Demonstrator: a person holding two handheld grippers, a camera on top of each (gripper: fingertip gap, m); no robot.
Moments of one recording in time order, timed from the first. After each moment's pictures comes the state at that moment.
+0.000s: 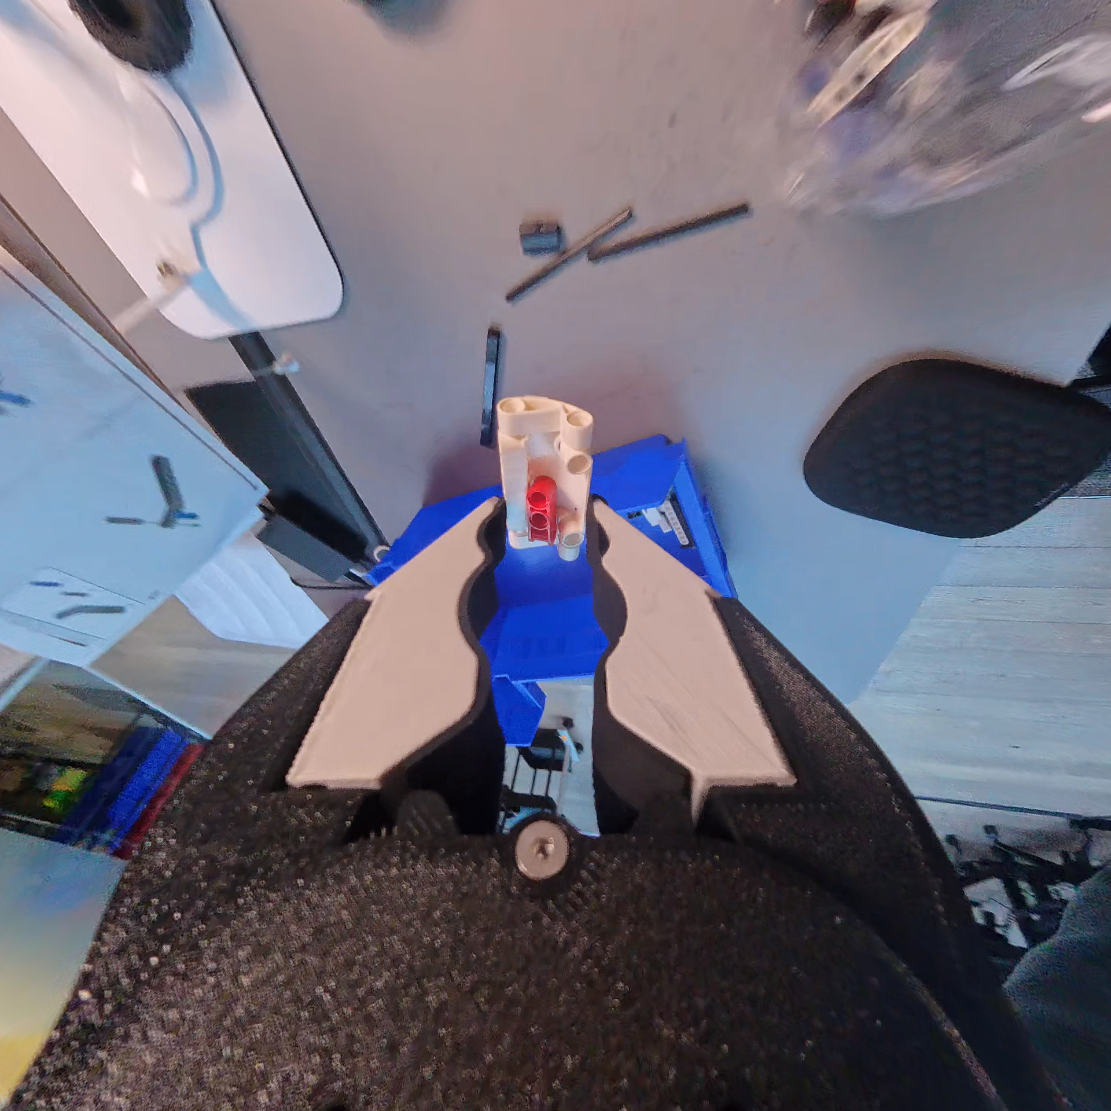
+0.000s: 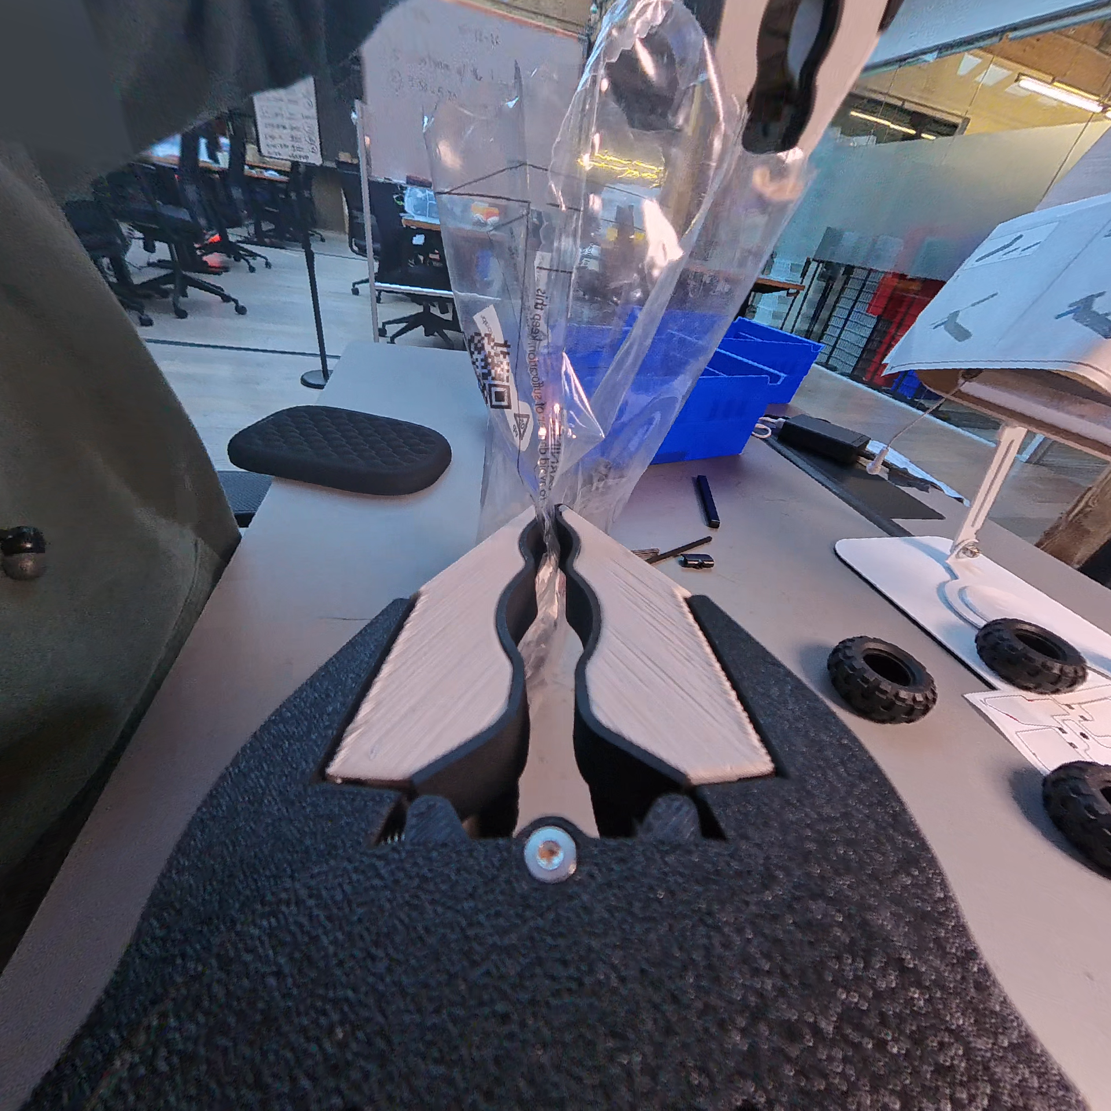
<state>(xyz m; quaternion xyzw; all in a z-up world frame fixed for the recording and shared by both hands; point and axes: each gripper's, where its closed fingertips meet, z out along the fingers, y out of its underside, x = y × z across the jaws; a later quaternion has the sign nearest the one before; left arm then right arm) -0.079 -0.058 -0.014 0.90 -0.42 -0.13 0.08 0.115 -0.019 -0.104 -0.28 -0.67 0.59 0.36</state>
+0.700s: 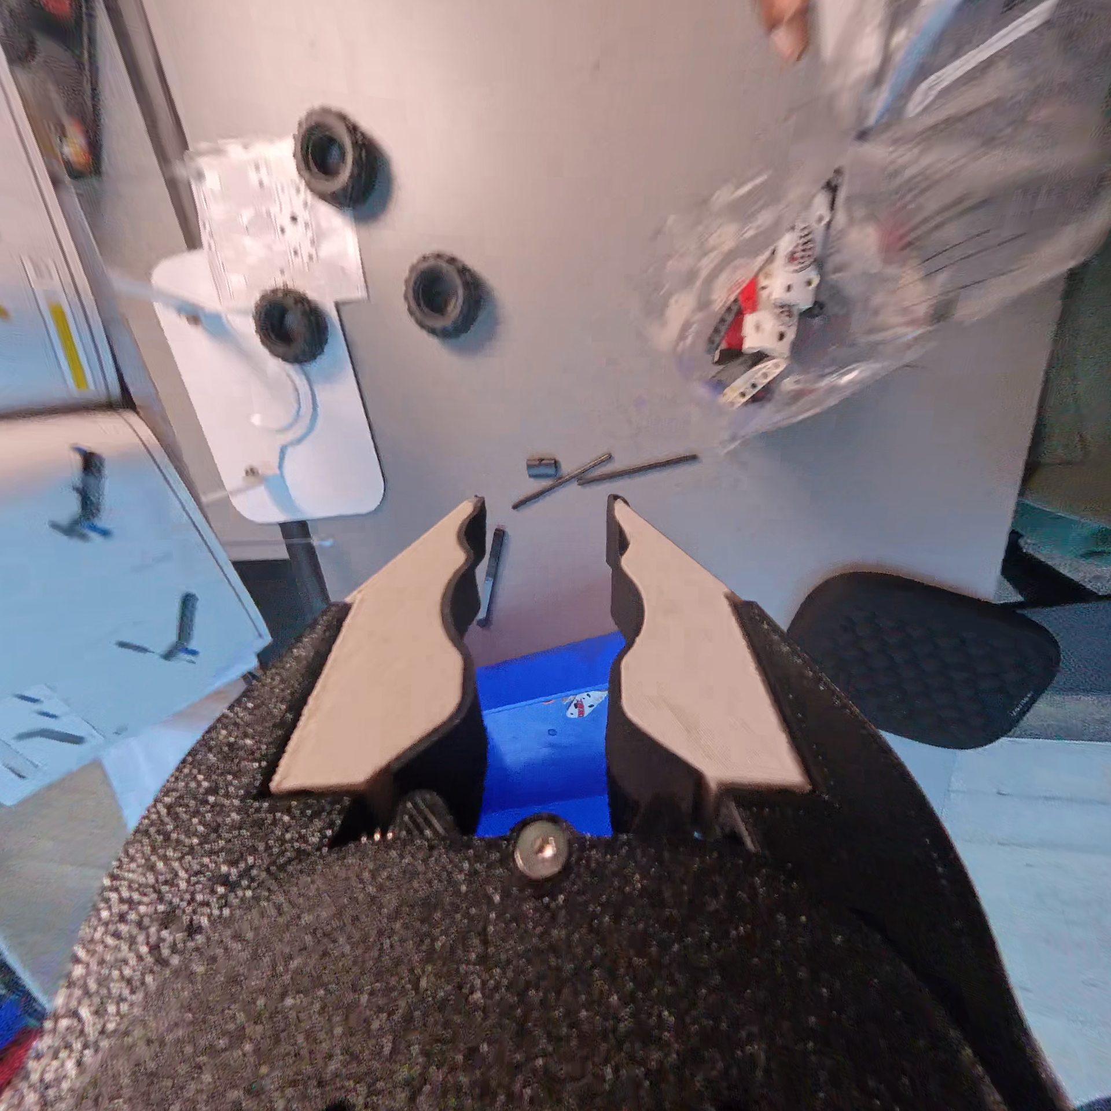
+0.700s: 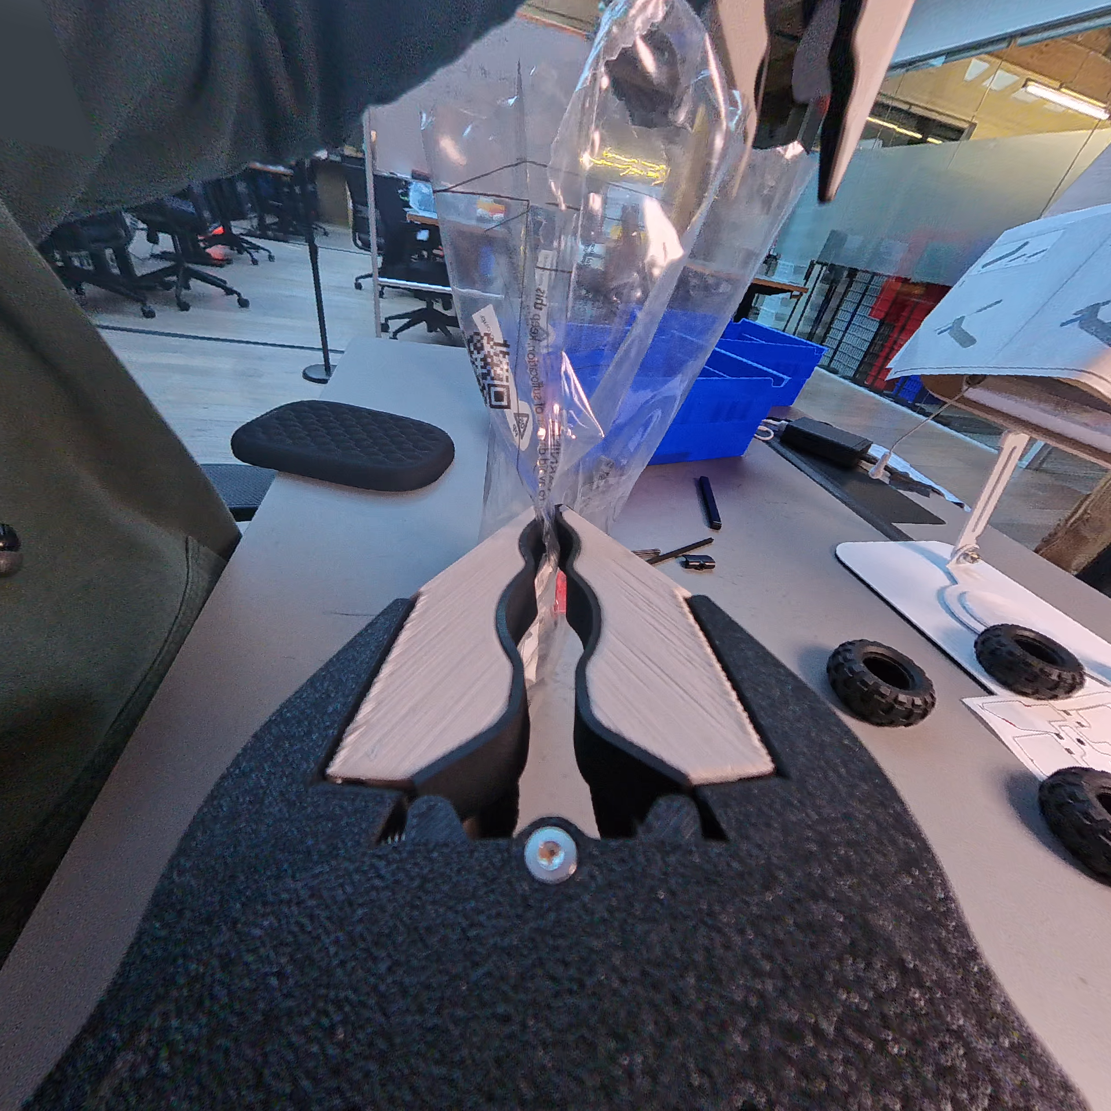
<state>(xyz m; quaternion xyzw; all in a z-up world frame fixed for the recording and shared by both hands) -0.040 -0.031 -0.016 0.90 -0.40 -0.05 -0.13 0.117 -0.020 -0.104 -0.27 -0.67 0.59 0.36</state>
